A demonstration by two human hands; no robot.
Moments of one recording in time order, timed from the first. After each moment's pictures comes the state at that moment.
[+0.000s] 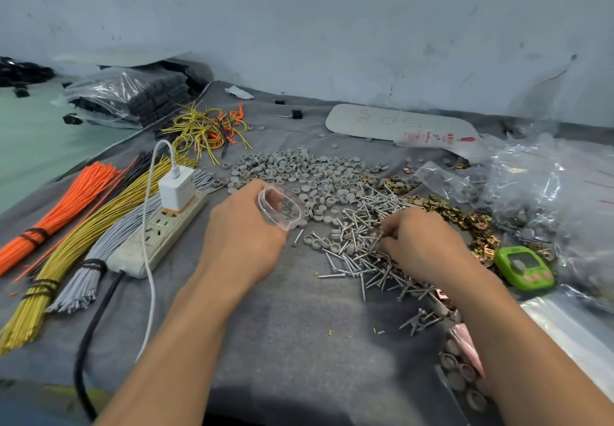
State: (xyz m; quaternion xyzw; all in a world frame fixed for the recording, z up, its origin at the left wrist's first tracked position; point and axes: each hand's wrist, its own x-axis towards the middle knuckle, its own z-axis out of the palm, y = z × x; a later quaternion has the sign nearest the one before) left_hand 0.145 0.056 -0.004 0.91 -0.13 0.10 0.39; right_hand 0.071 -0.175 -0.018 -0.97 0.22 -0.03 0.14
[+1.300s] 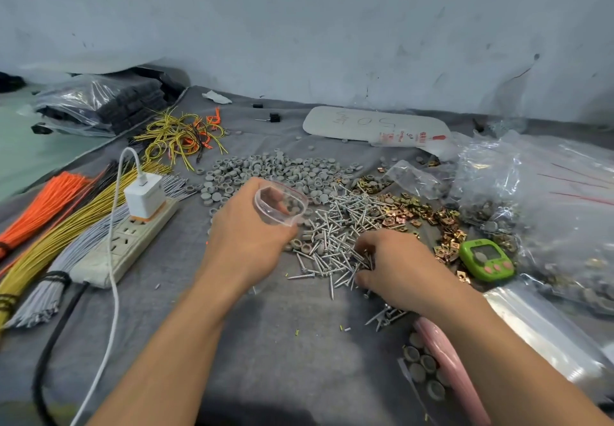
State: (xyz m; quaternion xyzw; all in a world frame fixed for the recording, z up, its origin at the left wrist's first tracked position) left_hand 0.127 0.020 -0.003 0.87 -0.18 0.07 0.46; right_hand 0.034 -0.173 -0.021 -0.97 0.18 0.03 0.15
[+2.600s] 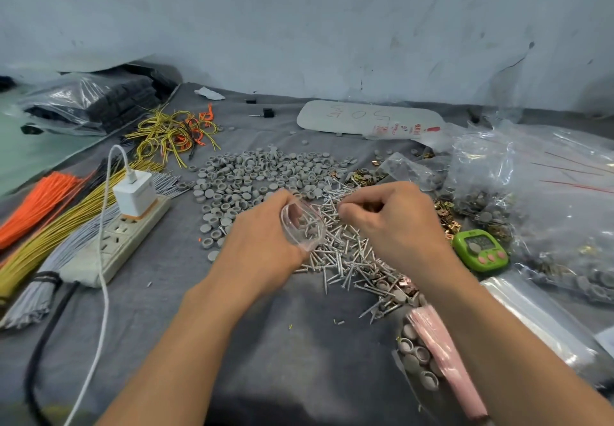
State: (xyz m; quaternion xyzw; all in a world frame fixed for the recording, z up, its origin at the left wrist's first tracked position) left_hand 0.122 0.004 -0.016 0.90 -0.29 0.05 0.32; right_hand 0.038 -0.171 0.002 -0.87 0.16 -0.23 0.41
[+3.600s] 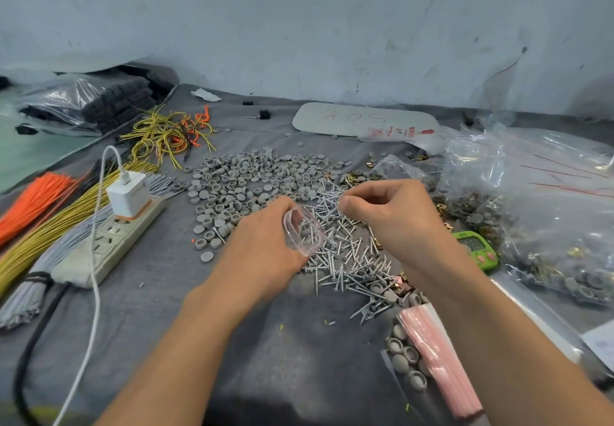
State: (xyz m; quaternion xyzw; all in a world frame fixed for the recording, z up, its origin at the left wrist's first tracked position) left_hand 0.115 -0.004 -0.019 0.91 -0.29 0.04 0.29; right_hand 0.030 -0.172 0.015 -0.78 0.19 -0.20 0.56
